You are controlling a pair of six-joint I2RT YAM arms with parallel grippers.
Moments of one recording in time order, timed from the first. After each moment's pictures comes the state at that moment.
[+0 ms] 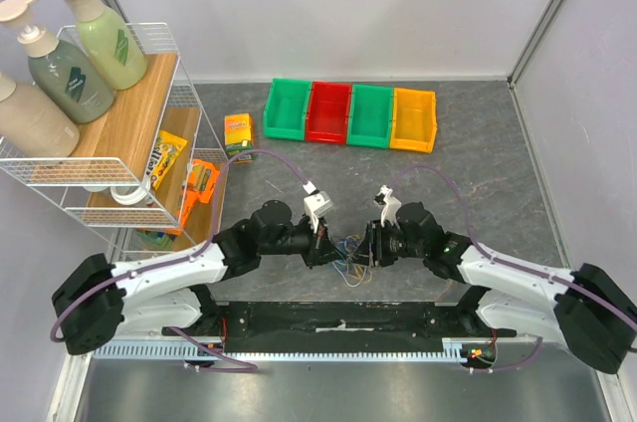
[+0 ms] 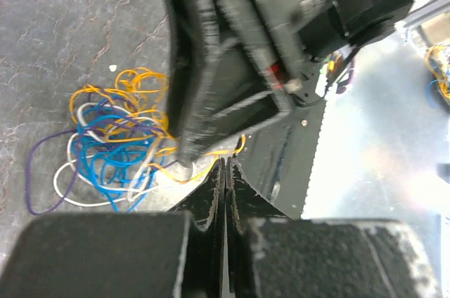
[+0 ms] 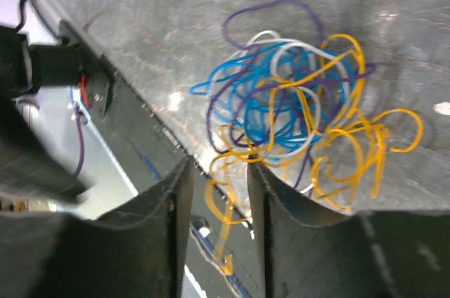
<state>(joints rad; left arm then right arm) -0.97 1.12 0.48 0.25 0.39 -0.40 0.80 1.02 0.36 0.06 -0.39 0.73</state>
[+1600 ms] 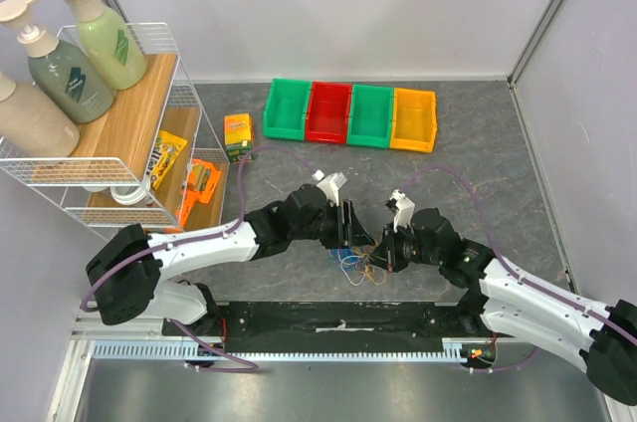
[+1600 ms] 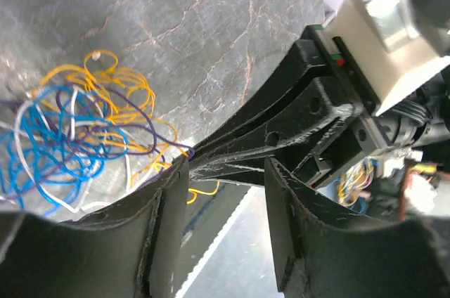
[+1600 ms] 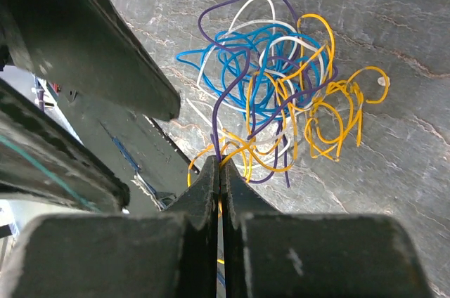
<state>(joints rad) -0.99 1.36 0.77 0.08 0.27 -0.90 0.80 0.81 0.35 -0.15 -0.30 0.60</state>
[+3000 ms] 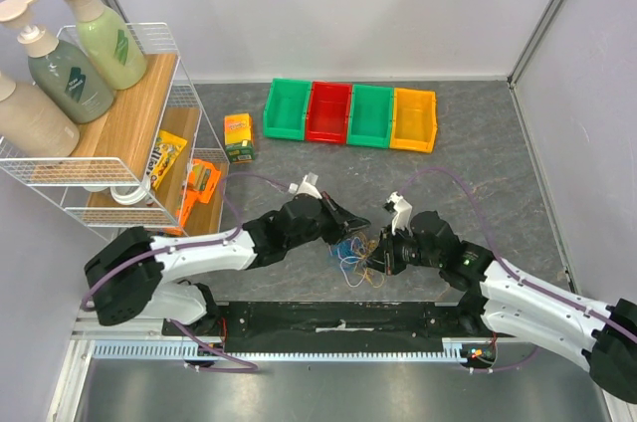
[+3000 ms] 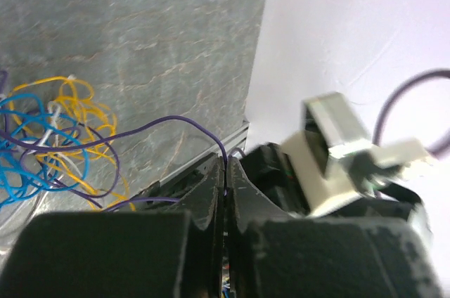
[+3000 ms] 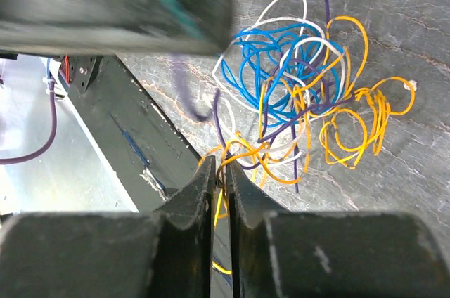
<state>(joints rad) -1.04 1.37 0.65 0.29 -0.05 -1.54 0.83 0.79 0.33 -0.11 -0.31 0.61</state>
